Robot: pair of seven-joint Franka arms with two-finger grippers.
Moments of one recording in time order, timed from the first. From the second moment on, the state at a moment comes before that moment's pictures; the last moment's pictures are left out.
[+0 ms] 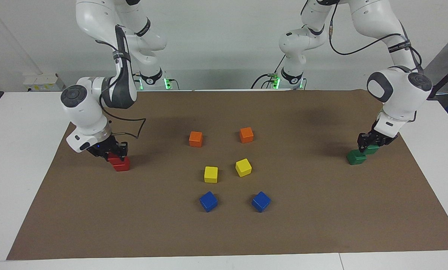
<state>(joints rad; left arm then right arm) 0.24 0.15 -0.04 -2.05 0.01 2.31 0.23 -0.08 0.20 0.02 -2.01 -0.05 2.22 -0.05</state>
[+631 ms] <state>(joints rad) 0.24 0.16 -0.05 -2.12 0.01 2.42 0.23 -0.08 0.18 0.02 -2.04 -0.05 2.25 -0.05</state>
